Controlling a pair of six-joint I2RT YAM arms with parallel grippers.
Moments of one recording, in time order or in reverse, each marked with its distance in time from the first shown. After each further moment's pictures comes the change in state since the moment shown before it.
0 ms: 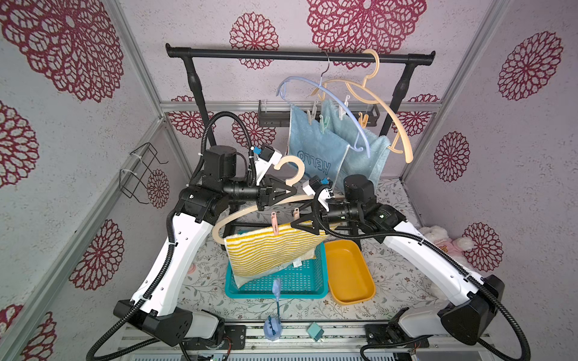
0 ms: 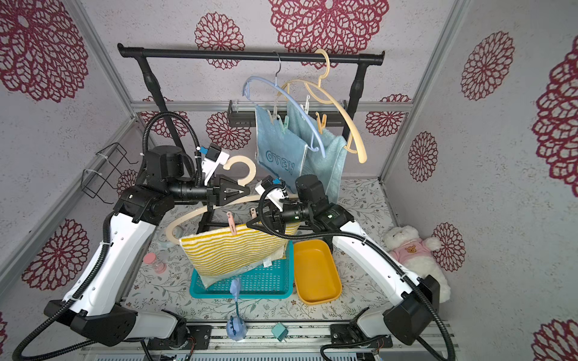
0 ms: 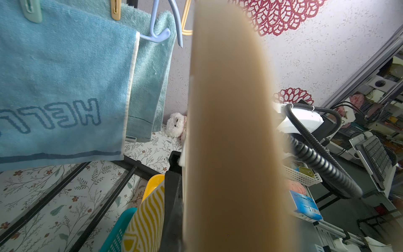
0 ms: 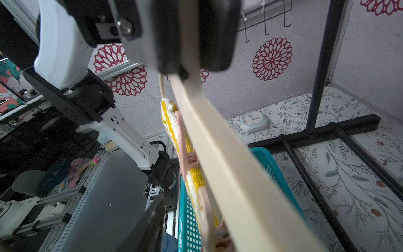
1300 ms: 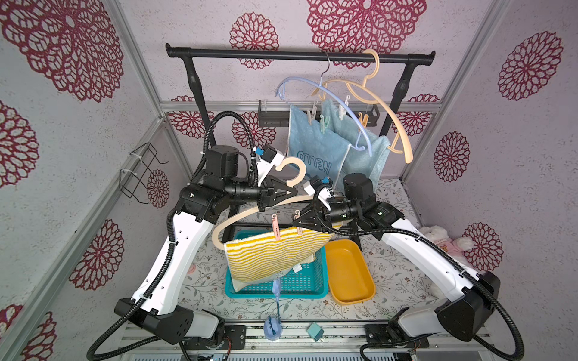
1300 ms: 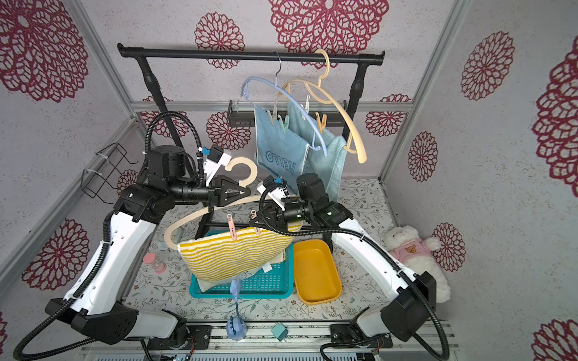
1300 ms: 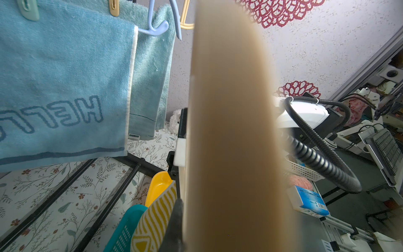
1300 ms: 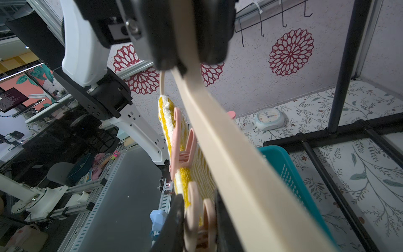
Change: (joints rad) left arm -0.013 0.014 0.027 -0.052 -0.027 0.056; right arm -0.031 0.023 0.000 0.000 -0.109 0.019
